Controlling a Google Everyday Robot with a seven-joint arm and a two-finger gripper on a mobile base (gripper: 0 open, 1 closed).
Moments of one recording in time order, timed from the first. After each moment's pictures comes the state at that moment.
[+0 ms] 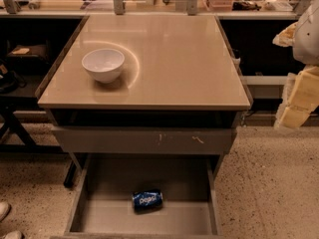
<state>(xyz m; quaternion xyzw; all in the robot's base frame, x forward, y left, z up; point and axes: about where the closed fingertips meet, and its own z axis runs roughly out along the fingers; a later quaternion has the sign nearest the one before) 0.438 -0.217 0.976 -0.60 0.78 -0.03 0.16</state>
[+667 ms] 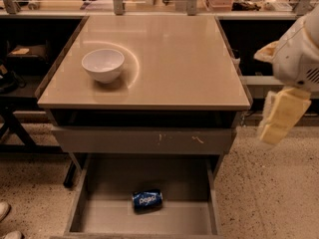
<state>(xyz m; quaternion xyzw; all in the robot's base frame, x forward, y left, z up) 0.432 -0.190 0.951 -0.62 0.76 -0.01 0.18</state>
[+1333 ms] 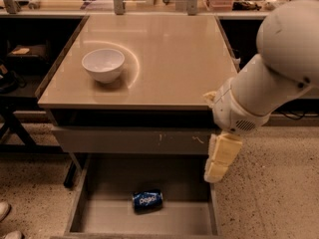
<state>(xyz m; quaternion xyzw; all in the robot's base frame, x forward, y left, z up) 0.426 -0.109 0.846 -0.67 0.72 0.07 0.17</state>
